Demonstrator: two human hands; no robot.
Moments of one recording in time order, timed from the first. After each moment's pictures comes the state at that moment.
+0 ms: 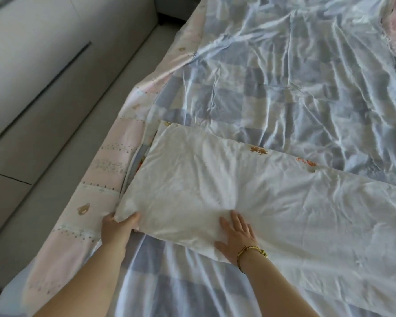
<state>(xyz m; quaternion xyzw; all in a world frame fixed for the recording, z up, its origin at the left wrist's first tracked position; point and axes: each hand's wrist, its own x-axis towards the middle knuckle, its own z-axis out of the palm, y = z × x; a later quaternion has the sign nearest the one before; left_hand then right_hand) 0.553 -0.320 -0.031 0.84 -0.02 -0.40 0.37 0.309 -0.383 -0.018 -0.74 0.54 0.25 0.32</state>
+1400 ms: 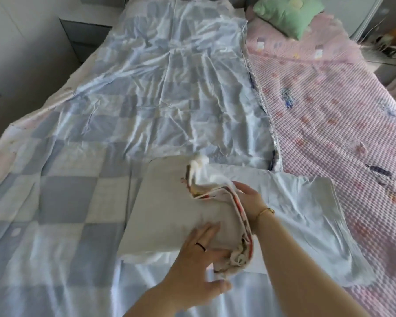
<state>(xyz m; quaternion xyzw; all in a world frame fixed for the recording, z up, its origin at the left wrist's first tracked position) 0.067 -0.323 0.080 0.47 -0.77 -0.38 0.23 -0.076 -0.433 0.118 -0.34 0.67 -0.29 0.59</state>
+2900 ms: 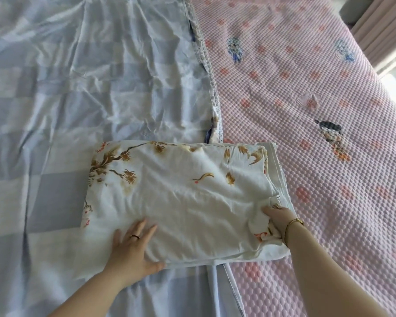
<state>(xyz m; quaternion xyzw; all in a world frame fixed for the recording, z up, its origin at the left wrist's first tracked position) -0.027 -0.370 0.005 0.61 -0.70 -0.31 -0.21 -0.344 -0.415 0.030 -0.19 0.83 -0.15 0.51</state>
